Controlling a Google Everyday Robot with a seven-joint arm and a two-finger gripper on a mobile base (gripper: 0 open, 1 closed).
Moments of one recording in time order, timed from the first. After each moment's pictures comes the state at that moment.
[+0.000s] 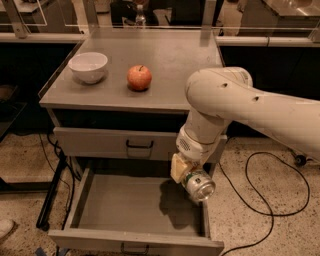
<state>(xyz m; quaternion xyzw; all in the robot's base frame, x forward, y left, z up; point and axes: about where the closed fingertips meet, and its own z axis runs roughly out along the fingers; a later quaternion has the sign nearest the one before) 0.465 -0.072 0.729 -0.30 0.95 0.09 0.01</state>
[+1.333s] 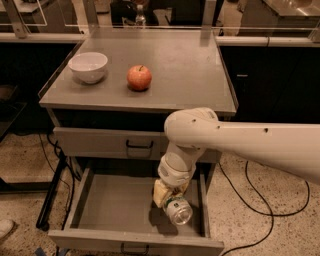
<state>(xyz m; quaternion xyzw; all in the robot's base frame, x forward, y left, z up) 0.445 -0.024 0.625 -0.28 0.95 0.13 -0.05</state>
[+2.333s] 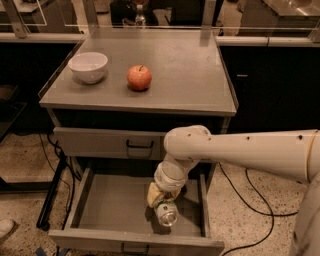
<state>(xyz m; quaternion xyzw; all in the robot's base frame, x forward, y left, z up) 0.473 -0.002 0.559 -0.20 0.96 0.17 -0.03</state>
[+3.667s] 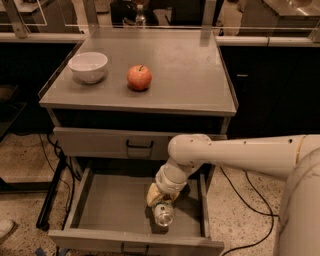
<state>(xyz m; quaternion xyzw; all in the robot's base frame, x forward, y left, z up) 0.487 0.003 0.521 -0.15 0.97 0.20 -0.03</state>
